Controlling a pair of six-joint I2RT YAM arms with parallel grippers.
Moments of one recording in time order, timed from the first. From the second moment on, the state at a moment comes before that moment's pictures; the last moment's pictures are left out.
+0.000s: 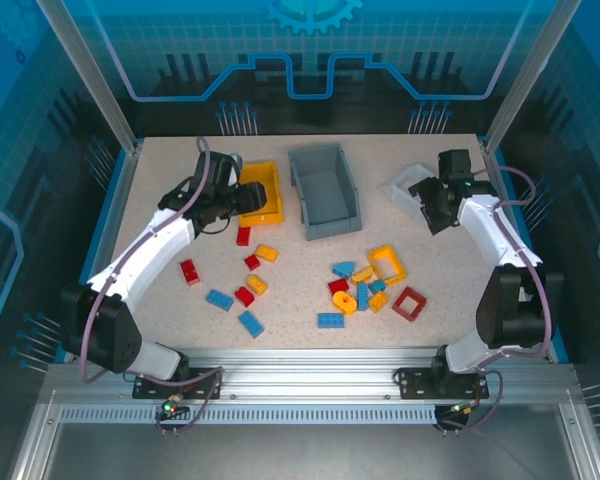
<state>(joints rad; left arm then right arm) -0.31 1.44 1.22 -0.54 0.08 -0.51 0.00 1.56 1.24 -0.72 -0.07 1.16</state>
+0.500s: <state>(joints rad) -0.57 1.31 1.05 -0.46 0.10 -0.61 -0.05 1.81 1.27 -0.55 -0.18 1.63</state>
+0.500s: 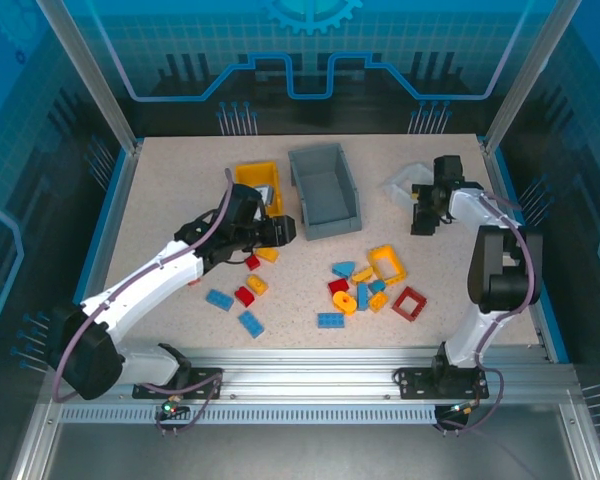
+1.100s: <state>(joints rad) -0.65 1.31 1.04 -0.45 0.07 -0.62 -0.06 1.93 1.46 -0.56 -0.18 1.62</state>
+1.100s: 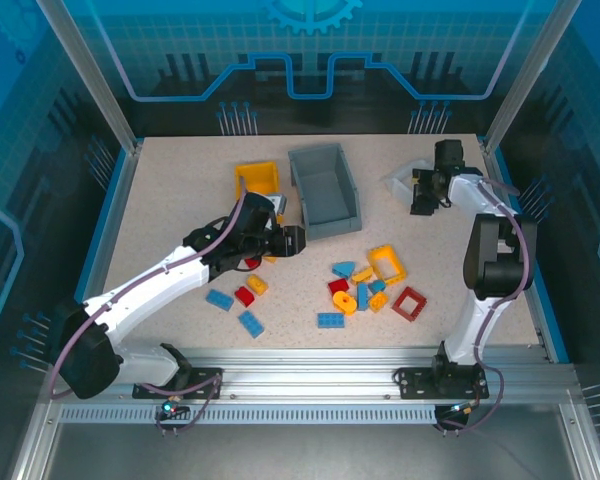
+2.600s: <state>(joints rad) -0.65 1.21 1.04 -0.55 0.16 -0.63 0.04 2.42 2.32 -1.19 -0.26 0.20</state>
